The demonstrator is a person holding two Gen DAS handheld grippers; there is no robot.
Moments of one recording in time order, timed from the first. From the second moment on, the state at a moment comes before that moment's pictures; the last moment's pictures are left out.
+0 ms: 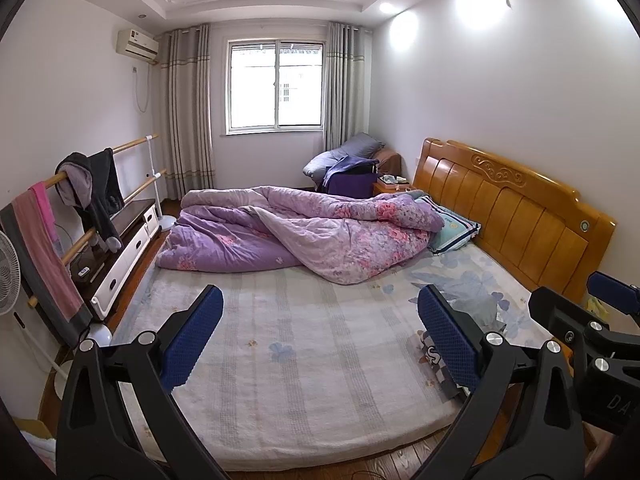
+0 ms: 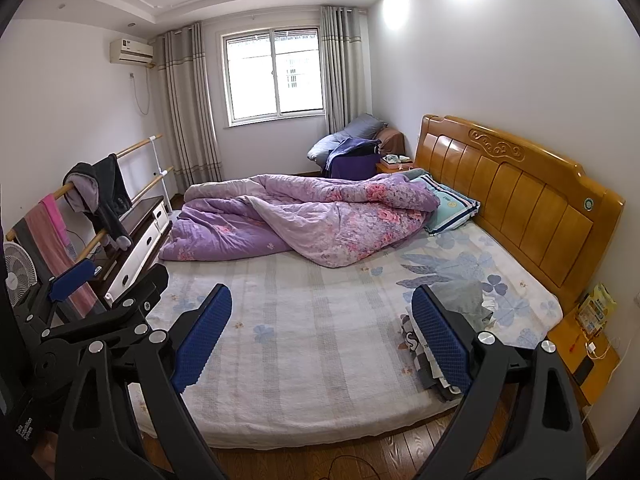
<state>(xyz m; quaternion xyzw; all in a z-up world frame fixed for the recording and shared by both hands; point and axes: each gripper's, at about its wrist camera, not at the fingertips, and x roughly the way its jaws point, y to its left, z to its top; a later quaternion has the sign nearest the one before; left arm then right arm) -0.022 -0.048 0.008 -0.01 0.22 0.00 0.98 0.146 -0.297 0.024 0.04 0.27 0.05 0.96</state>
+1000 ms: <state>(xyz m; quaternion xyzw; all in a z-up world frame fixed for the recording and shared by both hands) -0.017 -0.031 0.005 0.00 0.21 -0.02 0.98 0.143 -0.296 0.024 0.04 0.27 0.05 0.96</state>
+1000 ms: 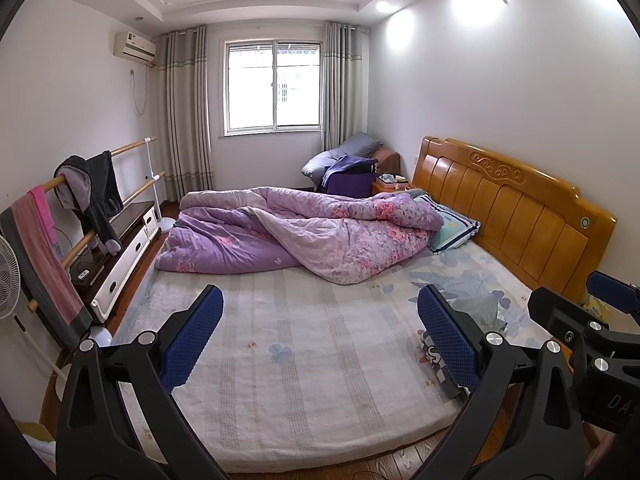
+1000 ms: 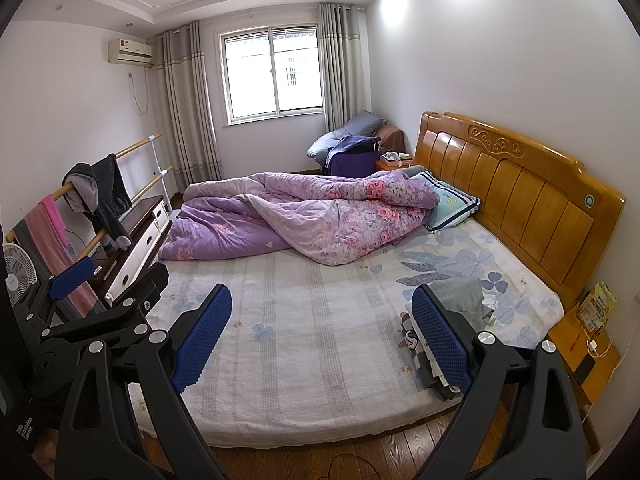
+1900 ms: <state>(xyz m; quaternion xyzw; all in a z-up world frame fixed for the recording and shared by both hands) -0.016 -0.022 0.000 0.00 0.22 -0.02 0.98 0.142 -0.296 0.024 0.04 0.27 0.05 0.96</state>
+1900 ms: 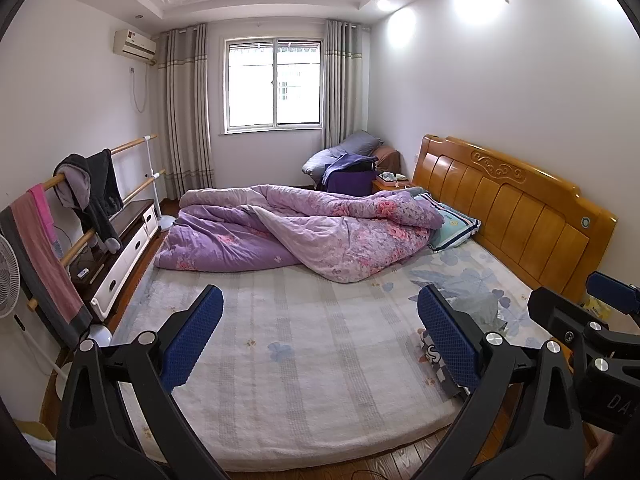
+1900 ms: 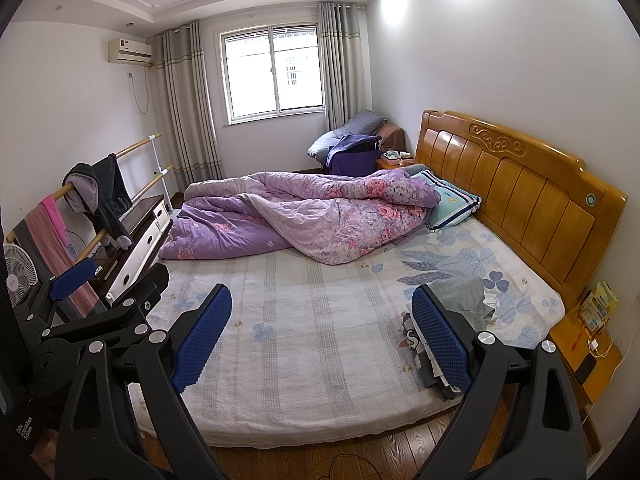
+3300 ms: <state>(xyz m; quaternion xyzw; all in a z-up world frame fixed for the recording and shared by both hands) -0.009 -0.013 -0.006 0.00 0.22 -0.03 0.97 0.144 -0.296 0.024 0.05 0.28 0.05 0.96</state>
